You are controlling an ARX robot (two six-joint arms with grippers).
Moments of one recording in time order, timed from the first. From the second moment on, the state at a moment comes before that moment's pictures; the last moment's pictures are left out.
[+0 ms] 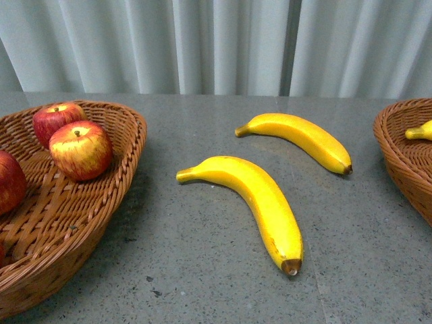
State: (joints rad) left arm 0.00 0.38 0.04 0.33 0.00 -0.01; right arm 0.00 0.00 0.01 0.00 0.00 0.00
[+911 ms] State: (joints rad) left arm 0.00 0.01 0.01 -0.01 0.00 -0.01; right arm 0.00 0.00 0.01 0.00 0.00 0.00
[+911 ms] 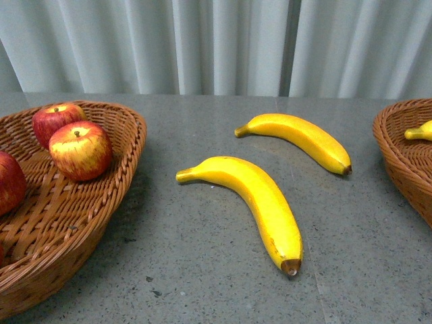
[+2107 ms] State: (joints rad) left arm 0.00 0.01 0.01 0.00 0.00 -0.01; right arm 0.00 0.00 0.01 0.00 0.00 0.00
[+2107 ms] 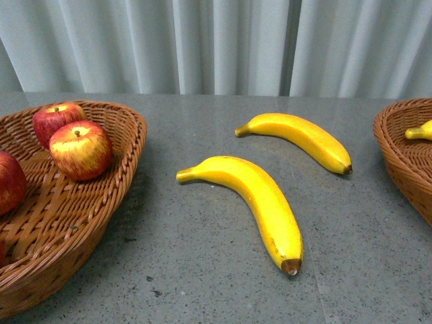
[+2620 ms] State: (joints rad) left arm 0.00 0.01 0.01 0.00 0.00 -0.01; right arm 0.20 0.96 0.41 0.65 -0.07 0.16
